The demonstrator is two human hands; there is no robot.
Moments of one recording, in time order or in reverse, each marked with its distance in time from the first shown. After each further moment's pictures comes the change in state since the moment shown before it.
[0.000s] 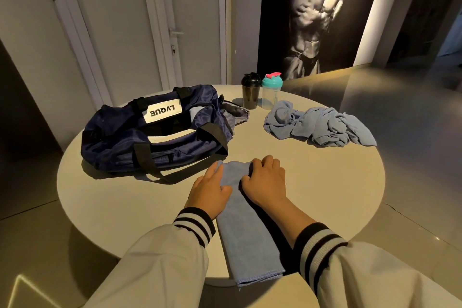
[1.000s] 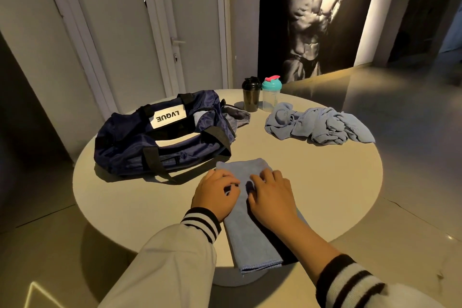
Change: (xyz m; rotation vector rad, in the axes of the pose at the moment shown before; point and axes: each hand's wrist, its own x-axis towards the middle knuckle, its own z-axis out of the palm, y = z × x) left_hand -0.027 0.002 -0.006 -0.055 0.216 0.242; right_hand -0.063 0.009 -0.005 -0.078 0.142 -0.201
